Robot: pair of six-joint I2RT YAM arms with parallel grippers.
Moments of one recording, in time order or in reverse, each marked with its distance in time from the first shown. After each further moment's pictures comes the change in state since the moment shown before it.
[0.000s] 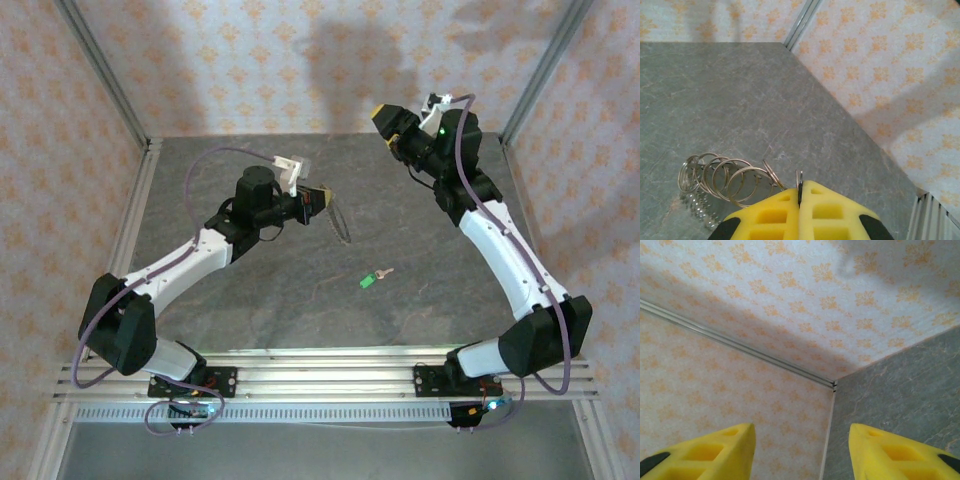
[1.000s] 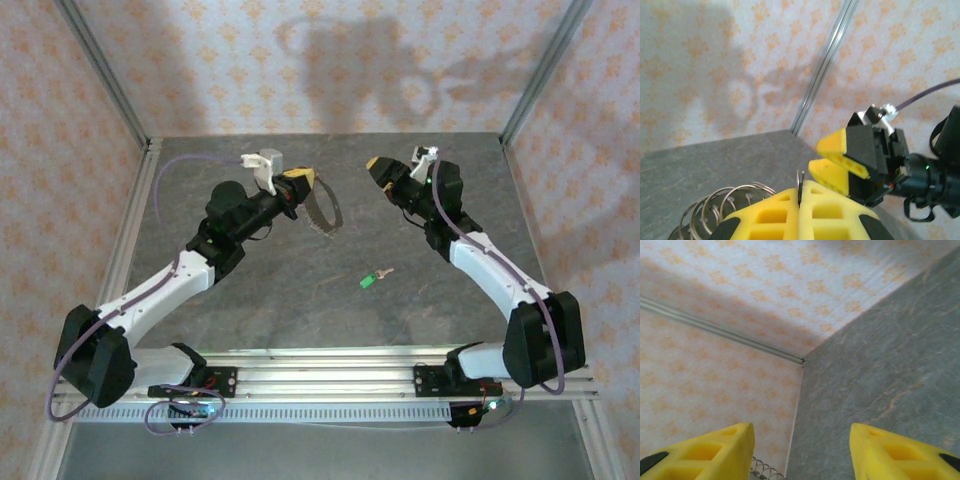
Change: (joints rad) left arm -0.012 -0.200 -0.142 0.312 -0.180 0.012; right arm -0.006 -0.065 -0.482 0.351 -0.039 -0.007
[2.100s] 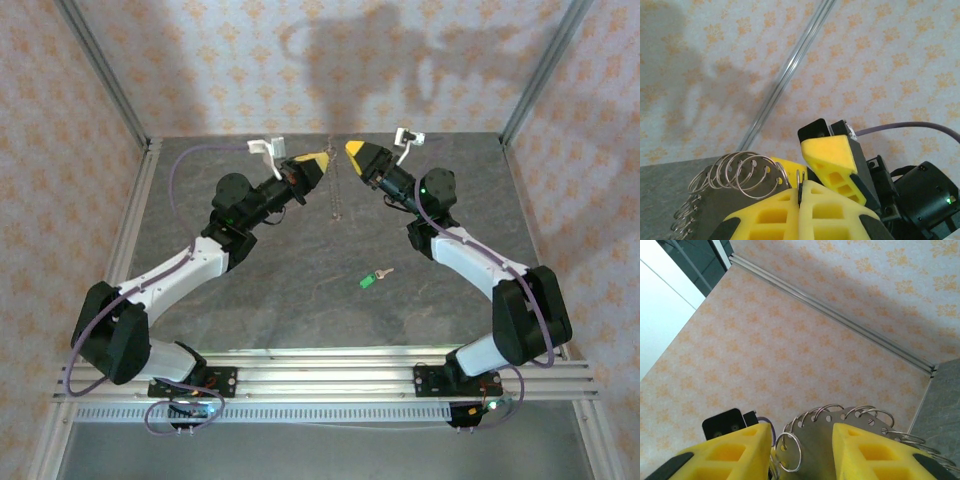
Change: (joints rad) left arm 0.000 0.147 0.082 0.261 0.114 -0.245; right arm 0.092 0.132 0.014 0.641 -0.153 0.256
